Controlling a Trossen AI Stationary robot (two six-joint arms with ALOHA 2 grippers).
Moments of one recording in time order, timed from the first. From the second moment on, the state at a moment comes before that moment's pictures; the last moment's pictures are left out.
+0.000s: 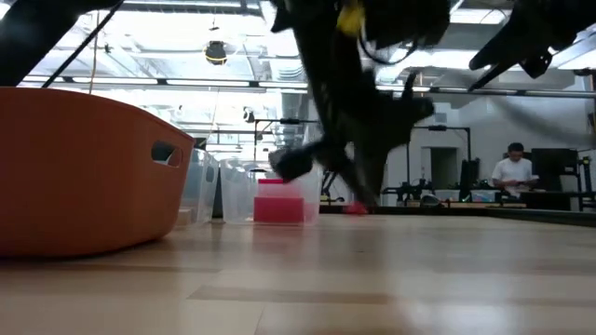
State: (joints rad) left arm -0.16 2.34 1.93 -0.77 -0.59 1.24; right arm 0.55 0.80 0.64 -0.55 0.82 0.68
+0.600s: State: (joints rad) left arm -0.14 2.27 2.19 -1.16 -0.31 0.47; right arm 0.54 0.75 0.65 -0.58 0.93 0.74
